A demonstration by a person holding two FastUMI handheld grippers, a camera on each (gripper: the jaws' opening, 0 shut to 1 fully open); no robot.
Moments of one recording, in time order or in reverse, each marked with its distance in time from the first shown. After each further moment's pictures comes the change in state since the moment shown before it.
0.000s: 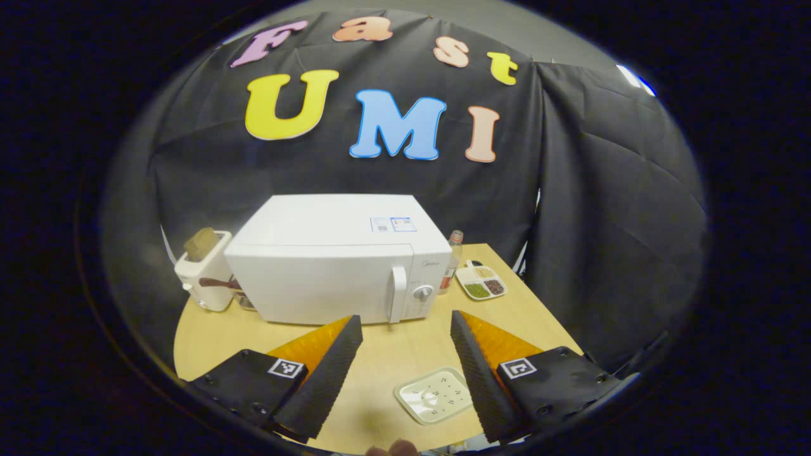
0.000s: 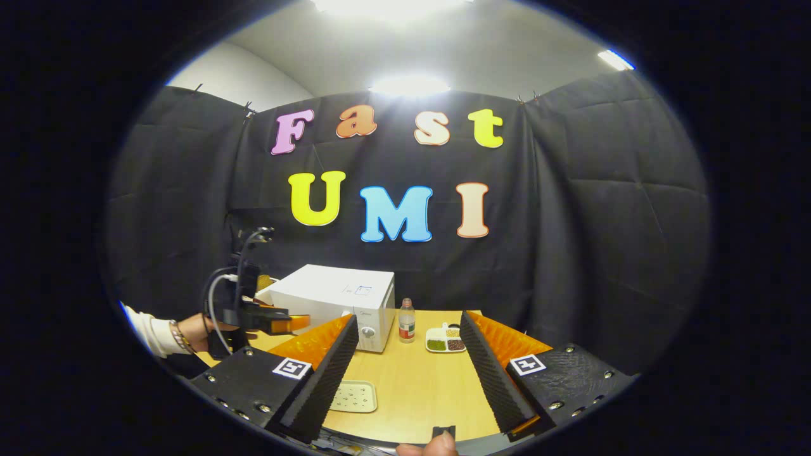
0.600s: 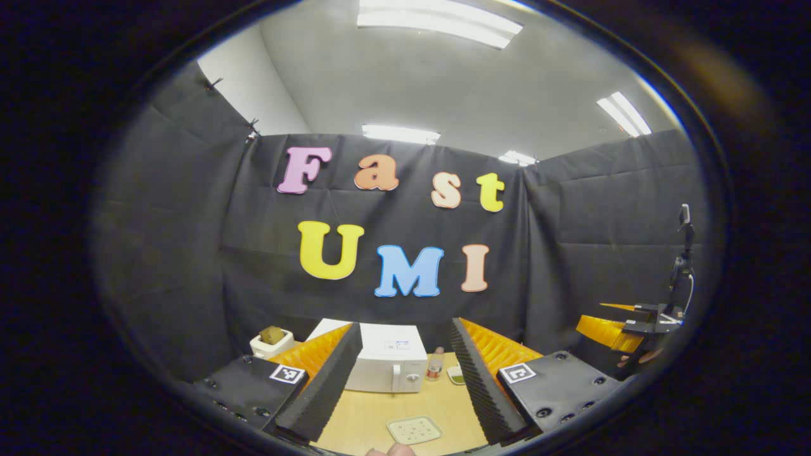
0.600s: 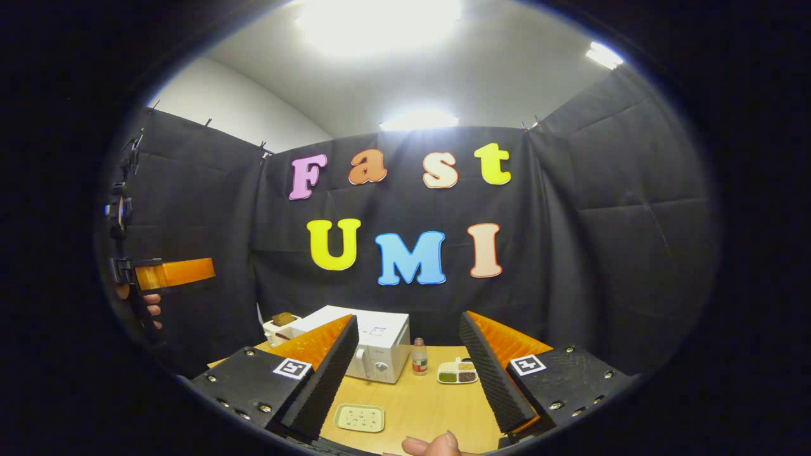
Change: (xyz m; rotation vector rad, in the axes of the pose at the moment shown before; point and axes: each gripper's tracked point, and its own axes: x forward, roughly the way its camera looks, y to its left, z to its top) left arm -0.306 -0.068 0.158 -0.021 -0.510 0.144; right arm -0.025 -0.025 0.083 0.034 -0.186 0.037
